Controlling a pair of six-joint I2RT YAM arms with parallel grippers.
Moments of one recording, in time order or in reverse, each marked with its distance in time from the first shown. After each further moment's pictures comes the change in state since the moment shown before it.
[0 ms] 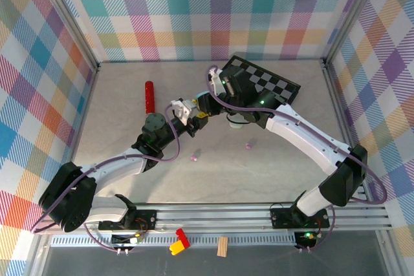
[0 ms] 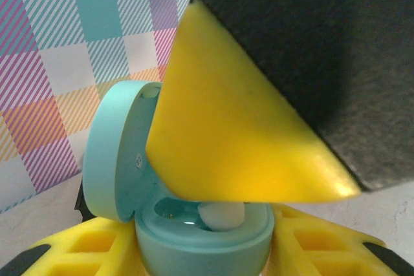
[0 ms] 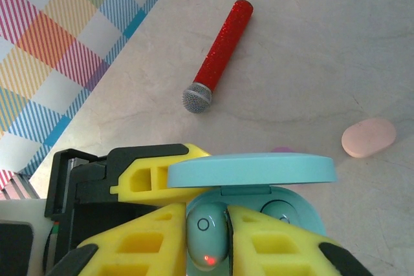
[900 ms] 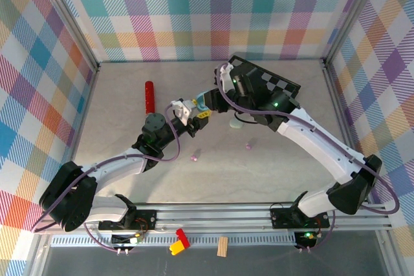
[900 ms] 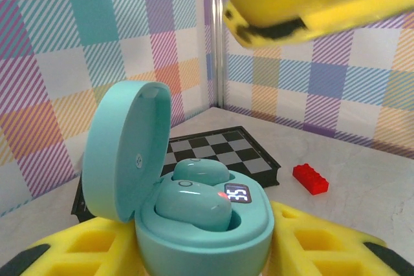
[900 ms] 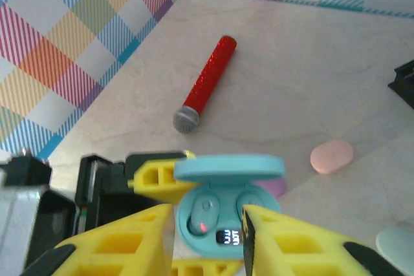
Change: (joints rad) left arm 0.000 0.004 -0.003 0.016 0.022 0.006; right arm -0.012 -0.083 0.033 -0.041 0.077 -0.049
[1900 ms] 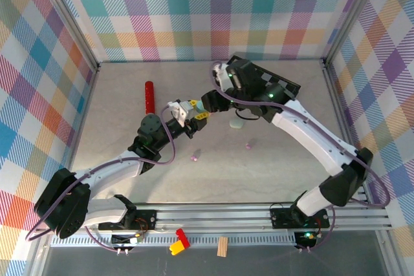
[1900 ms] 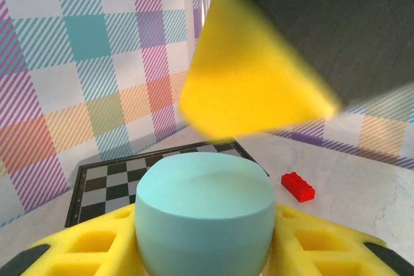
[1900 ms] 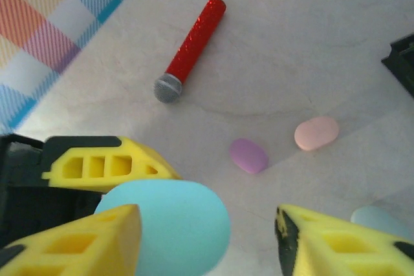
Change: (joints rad) left arm 0.000 -0.064 -0.013 -0.019 0.030 -0.014; right arm -0.056 0.037 0.037 -0.109 -0.067 -0.052
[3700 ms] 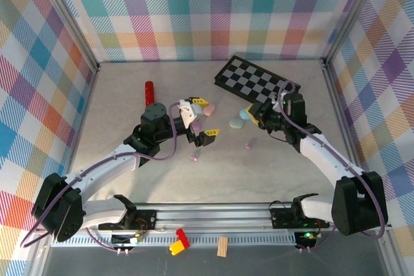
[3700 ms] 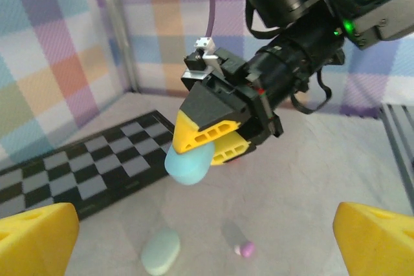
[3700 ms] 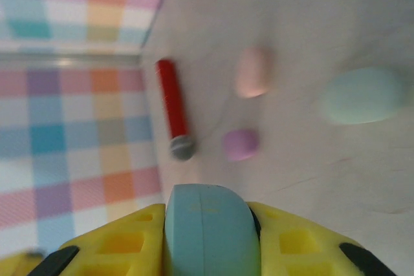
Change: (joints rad) left arm 0.000 -0.023 0.182 -0.433 0.298 0.143; right arm -0.507 -0.245 -0.885 0.731 -0.421 0.819
